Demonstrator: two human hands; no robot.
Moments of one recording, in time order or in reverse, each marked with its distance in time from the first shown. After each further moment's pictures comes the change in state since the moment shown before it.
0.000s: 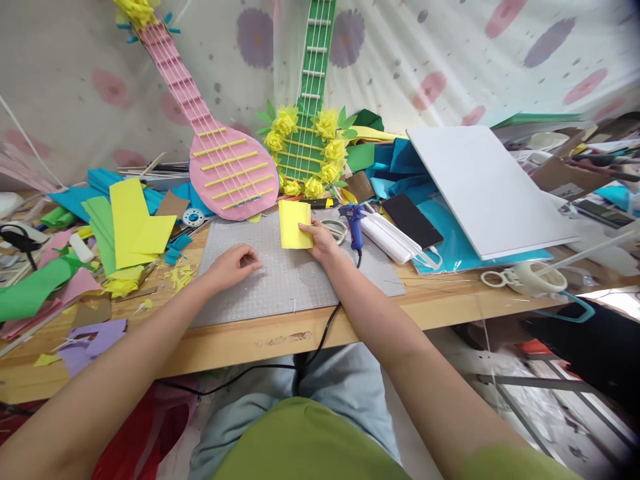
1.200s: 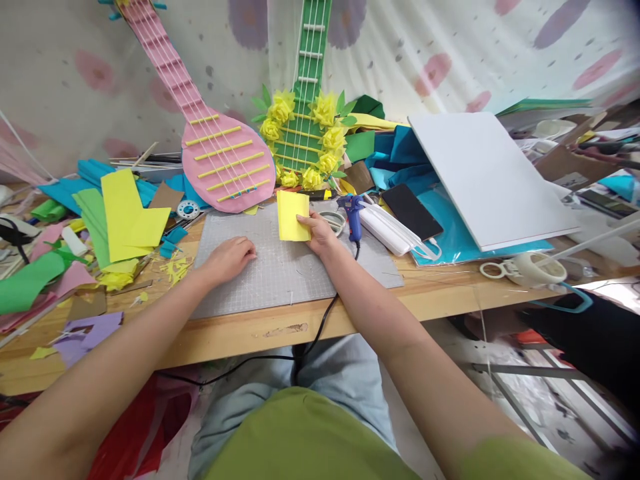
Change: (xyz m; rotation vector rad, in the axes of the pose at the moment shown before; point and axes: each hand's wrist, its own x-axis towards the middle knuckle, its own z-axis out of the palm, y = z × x) left_hand 0.006 0.004 -0.002 0.415 -0.085 0.138; right_hand 0.000 0.000 -0.003 0.000 -0.005 -0.012
